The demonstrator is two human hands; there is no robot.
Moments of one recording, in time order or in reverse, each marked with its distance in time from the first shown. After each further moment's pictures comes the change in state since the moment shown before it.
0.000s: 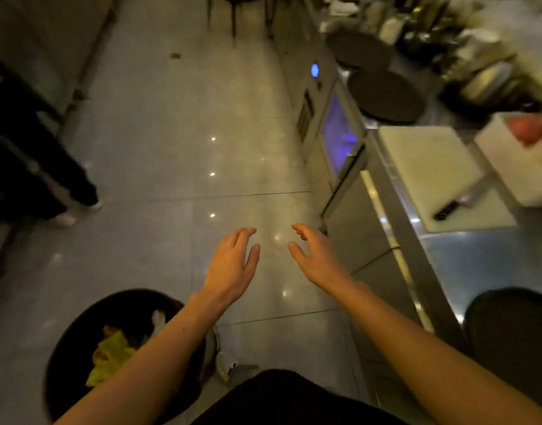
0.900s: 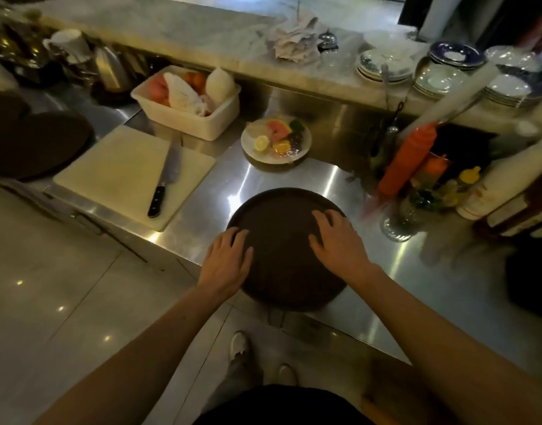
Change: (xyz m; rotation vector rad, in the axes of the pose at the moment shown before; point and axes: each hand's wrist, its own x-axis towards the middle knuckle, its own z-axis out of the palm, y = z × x) left_hand -0.040 0.390 0.338 0.298 -0.614 0.873; right_hand -0.359 0.329 -0.284 -0.404 0.562 0.816
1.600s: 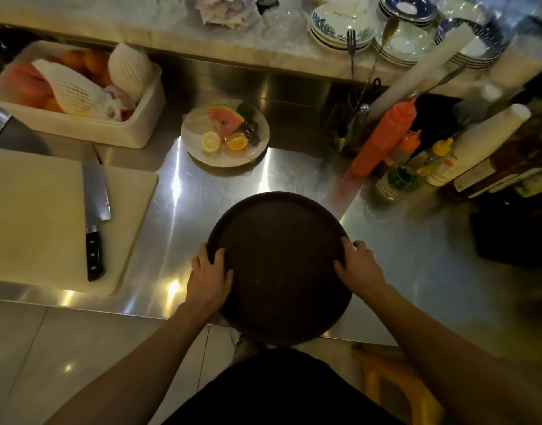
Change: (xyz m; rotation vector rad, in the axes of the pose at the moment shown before) left_hand 0.114 -0.073 0.062 -0.004 -0.386 0.006; right_hand 0.008 0.048 0.059 0.067 -0.244 0.672
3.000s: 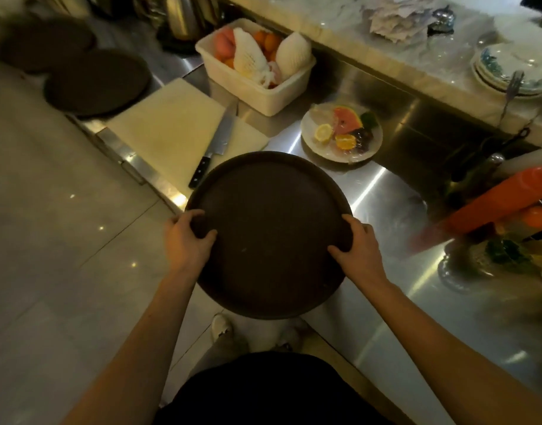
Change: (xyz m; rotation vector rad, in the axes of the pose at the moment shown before) left_hand -0.140 -0.010 -0.062 -0.567 0.697 -0.733; right_hand 0.000 -0.088 -0.020 0.347 -0.040 -0.582
